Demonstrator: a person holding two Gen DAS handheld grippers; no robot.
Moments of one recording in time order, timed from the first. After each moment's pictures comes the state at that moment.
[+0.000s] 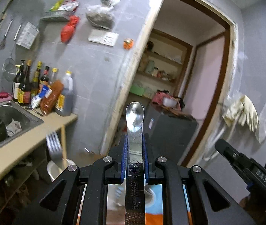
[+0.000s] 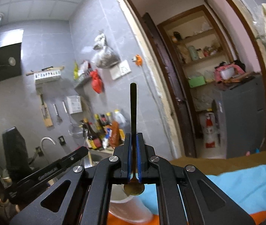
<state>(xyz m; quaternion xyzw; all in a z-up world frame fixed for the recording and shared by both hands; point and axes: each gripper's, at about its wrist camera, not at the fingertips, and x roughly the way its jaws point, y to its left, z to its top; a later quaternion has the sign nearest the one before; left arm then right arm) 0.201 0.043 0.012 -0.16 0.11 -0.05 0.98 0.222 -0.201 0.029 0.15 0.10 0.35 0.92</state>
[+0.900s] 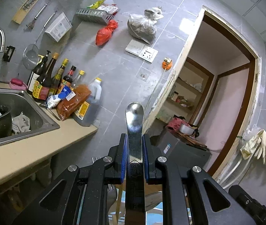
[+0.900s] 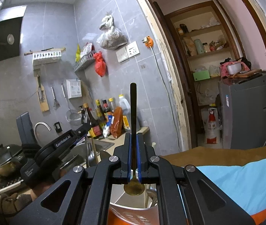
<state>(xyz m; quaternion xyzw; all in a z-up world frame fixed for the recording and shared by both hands) 0.231 0.142 -0.027 -0.25 0.03 0.01 0.97 0.223 -0.124 -0.011 0.11 0.13 0.34 0.92</state>
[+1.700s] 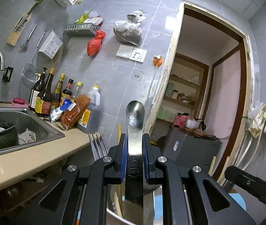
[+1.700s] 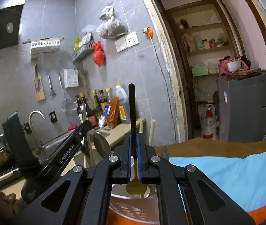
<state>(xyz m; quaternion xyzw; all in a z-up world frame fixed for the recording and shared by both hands) 0.220 0.102 -0.062 -0.15 0.01 0.03 0.99 0.227 -0.108 -0.034 0.08 0.15 0.33 0.93</state>
